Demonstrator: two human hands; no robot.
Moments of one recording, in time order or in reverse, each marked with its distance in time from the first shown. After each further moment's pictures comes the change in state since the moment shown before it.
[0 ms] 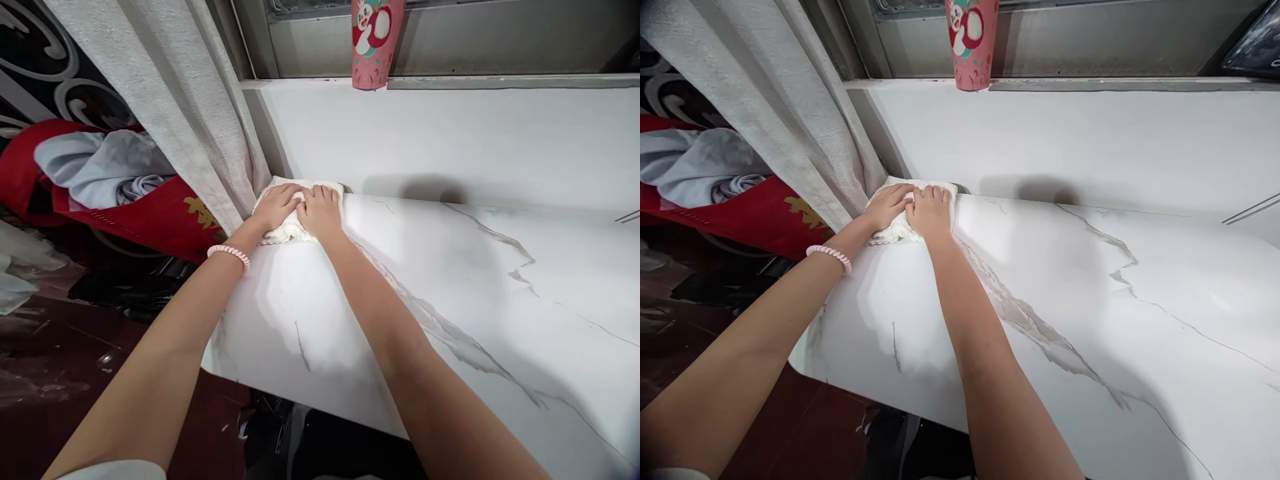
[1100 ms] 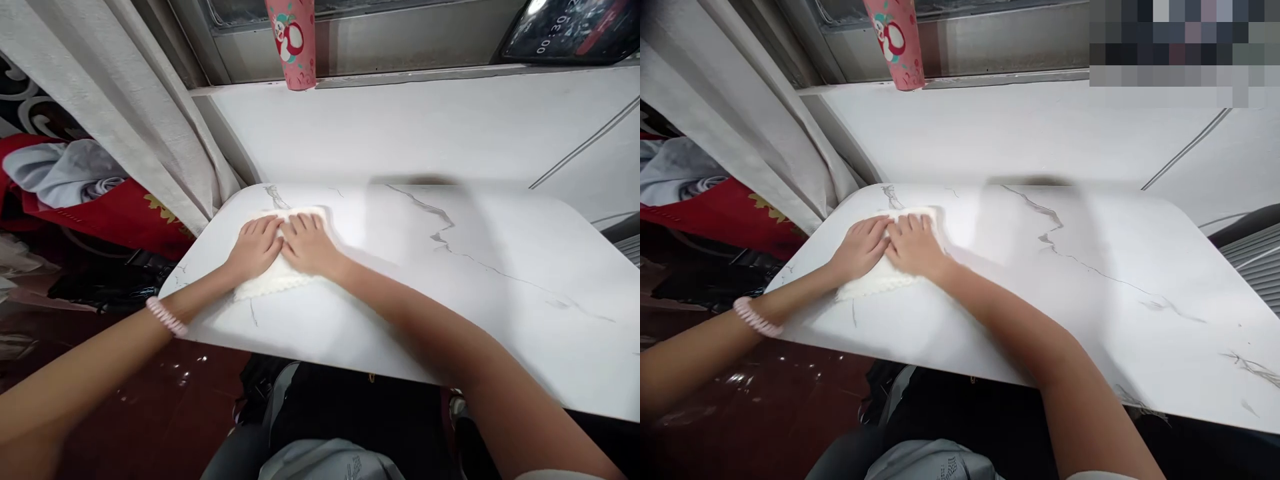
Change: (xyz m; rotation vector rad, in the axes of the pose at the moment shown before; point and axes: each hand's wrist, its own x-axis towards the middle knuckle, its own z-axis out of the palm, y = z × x) left_hand -0.106 0.132 -0.003 0.131 -0.028 0.043; right_hand -0.128 0.035 -0.096 0.042 -0.157 -0.277
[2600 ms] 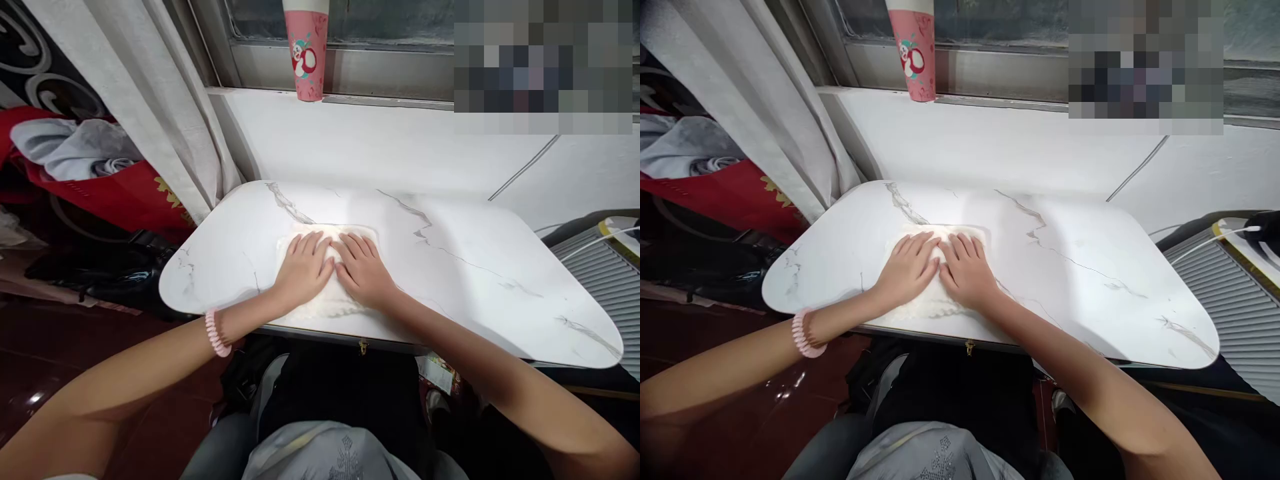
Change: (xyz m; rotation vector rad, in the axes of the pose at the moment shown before) left_hand -0.042 0.120 0.000 -0.089 0.060 0.080; right_hand -0.121 0.005 -0.060 -0.071 0.024 0.114
